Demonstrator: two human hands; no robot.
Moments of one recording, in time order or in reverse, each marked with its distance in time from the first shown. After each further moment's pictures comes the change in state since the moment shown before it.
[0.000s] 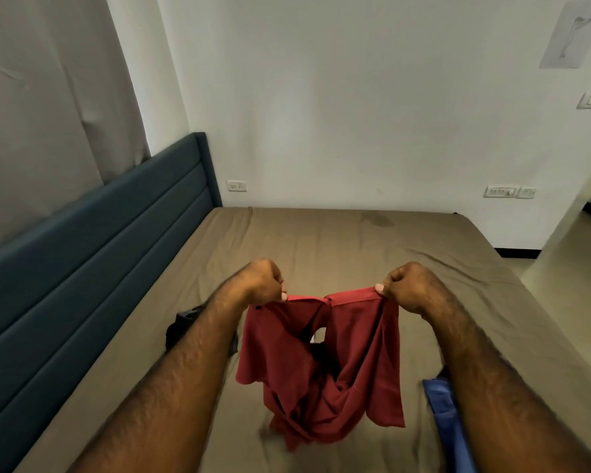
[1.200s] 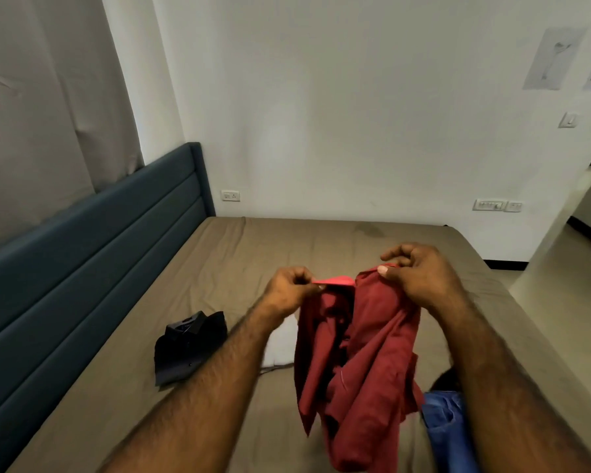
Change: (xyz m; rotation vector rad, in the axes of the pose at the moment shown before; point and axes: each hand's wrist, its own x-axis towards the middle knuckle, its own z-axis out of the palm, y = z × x) left_hand 0.030 0.034 0.060 -0.863 0.135 0.295; right_hand -0.018 -0.027 -0.039 0.334 0.188 -0.273
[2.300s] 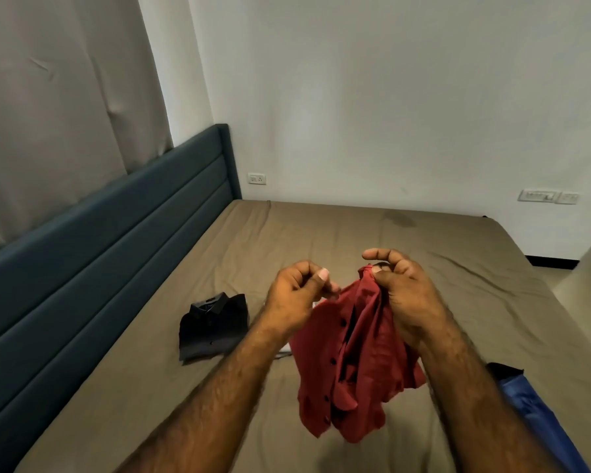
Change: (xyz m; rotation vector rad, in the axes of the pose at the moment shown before) left_hand -0.055 0.021 -0.003 -0.009 0.131 0.129; right_hand -0.017 0.006 0.066 0.655 -0.188 0.148
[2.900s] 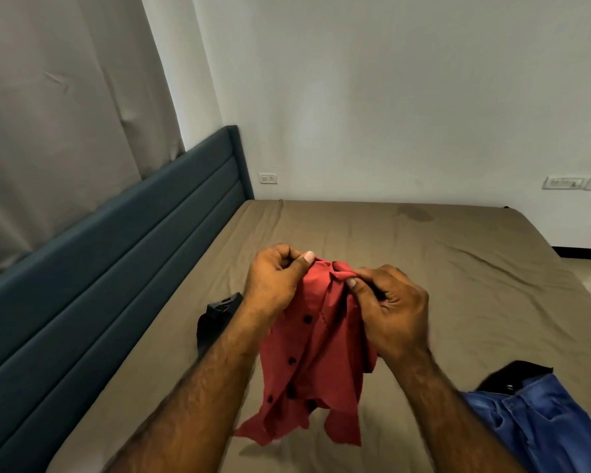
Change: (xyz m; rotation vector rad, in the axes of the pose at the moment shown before) left_hand 0.021 0.006 -0.037 0.157 0.186 -0.041; right_hand -0.019 0.038 0.025 -0.542 0.253 -0.736
